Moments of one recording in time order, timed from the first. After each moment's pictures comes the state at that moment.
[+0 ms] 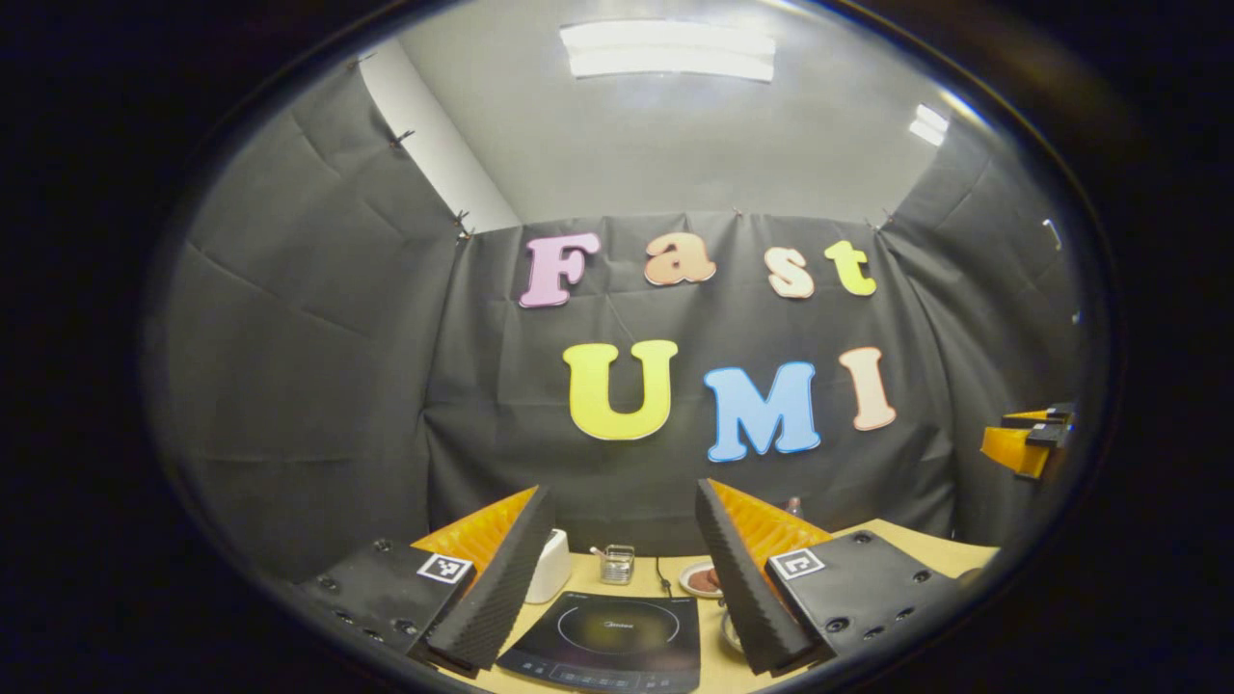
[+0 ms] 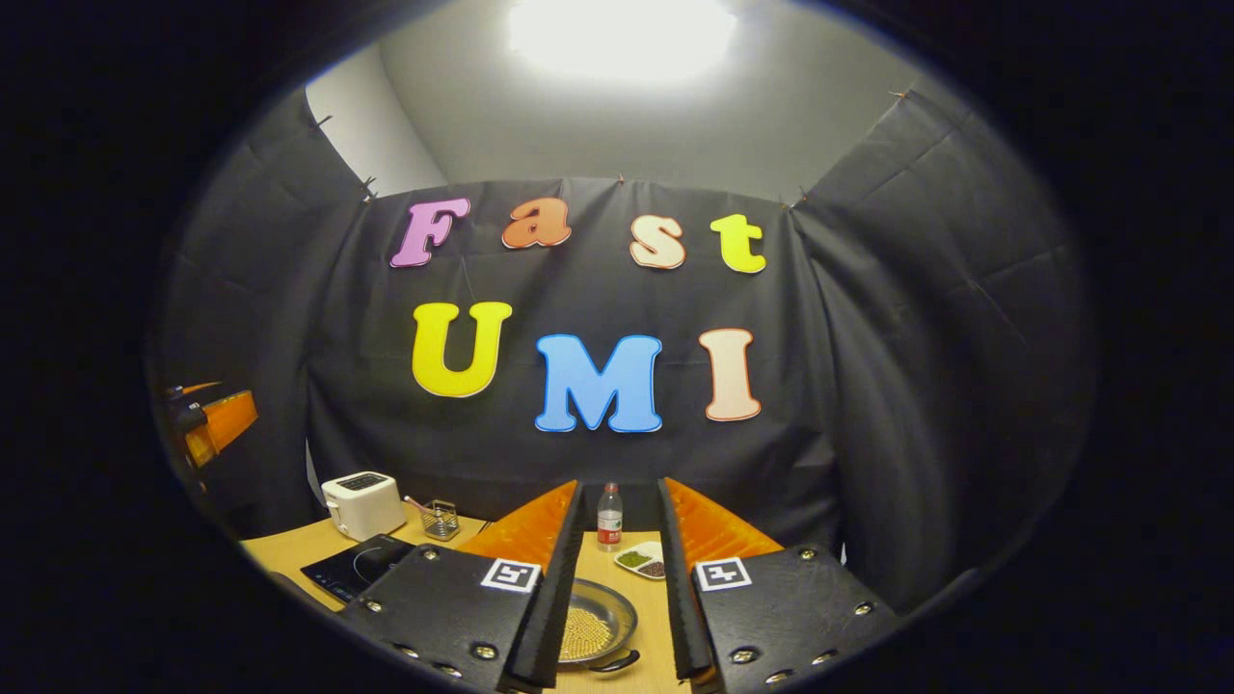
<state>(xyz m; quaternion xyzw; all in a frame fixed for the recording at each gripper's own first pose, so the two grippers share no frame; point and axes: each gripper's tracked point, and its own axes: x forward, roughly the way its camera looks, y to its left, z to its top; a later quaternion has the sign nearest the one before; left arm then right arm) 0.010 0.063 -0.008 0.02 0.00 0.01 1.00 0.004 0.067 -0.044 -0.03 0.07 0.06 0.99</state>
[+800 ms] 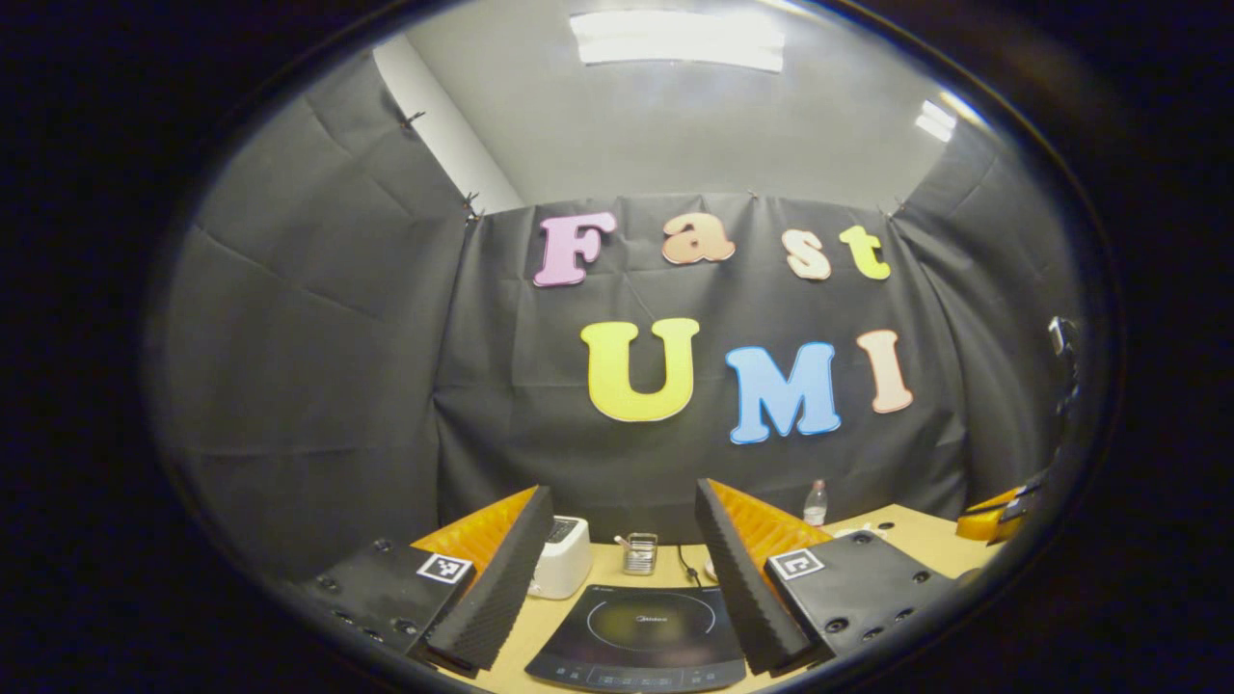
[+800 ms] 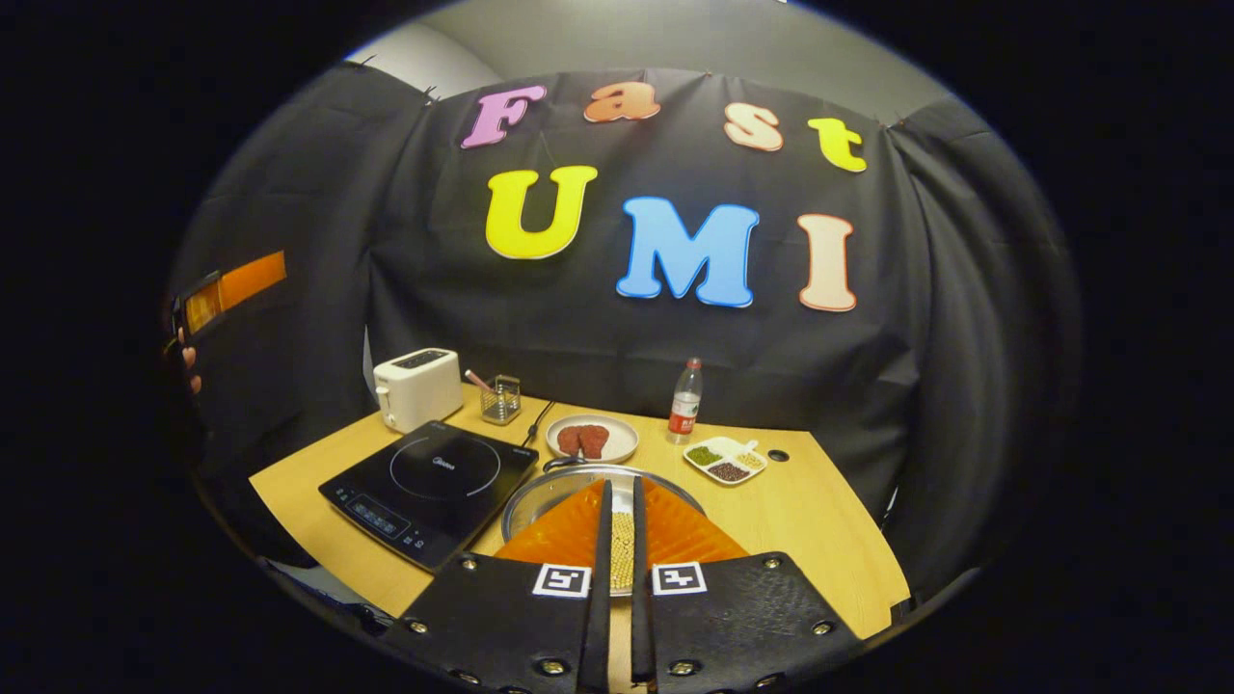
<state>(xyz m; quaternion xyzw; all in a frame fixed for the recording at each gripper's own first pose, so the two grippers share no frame) 0.038 0.110 -0.049 0.02 0.03 0.02 1.00 -0.020 0.120 -0.194 -0.08 0.27 0.17 0.94</state>
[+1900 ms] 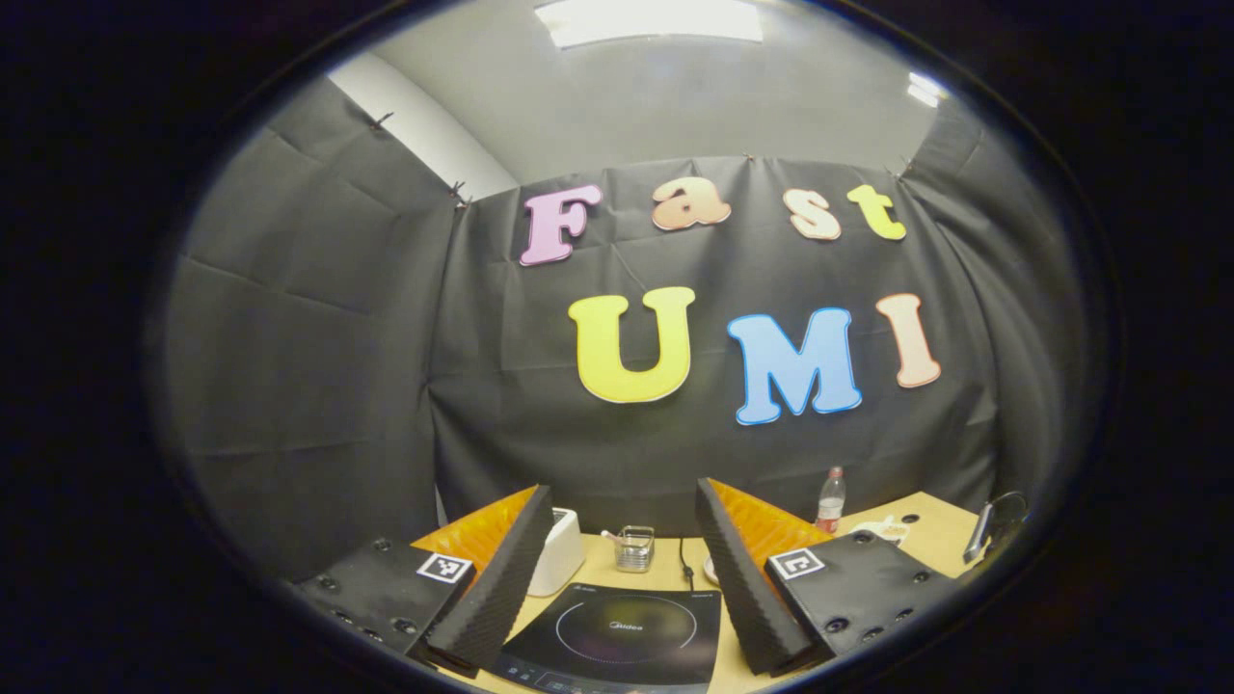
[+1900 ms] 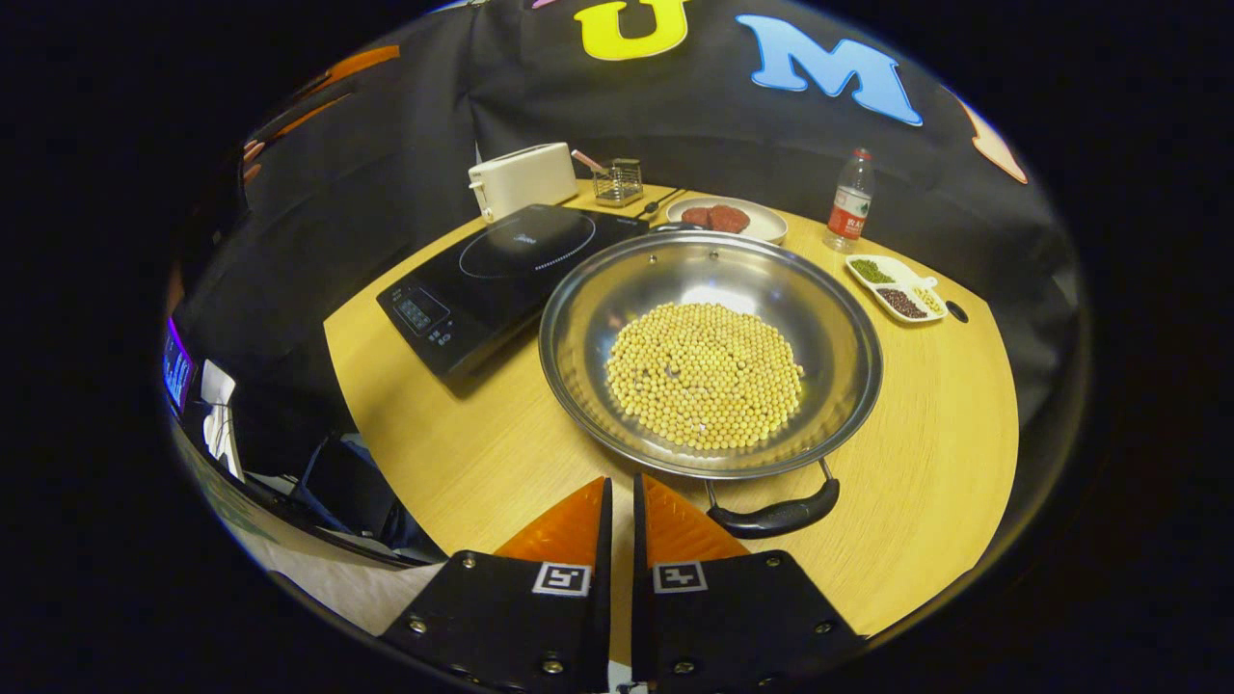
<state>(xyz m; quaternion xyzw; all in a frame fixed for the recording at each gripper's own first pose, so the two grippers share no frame) 0.106 0.037 -0.076 0.05 0.06 0.06 1.00 -0.072 0.099 -0.380 -0.11 0.53 0.36 0.76</state>
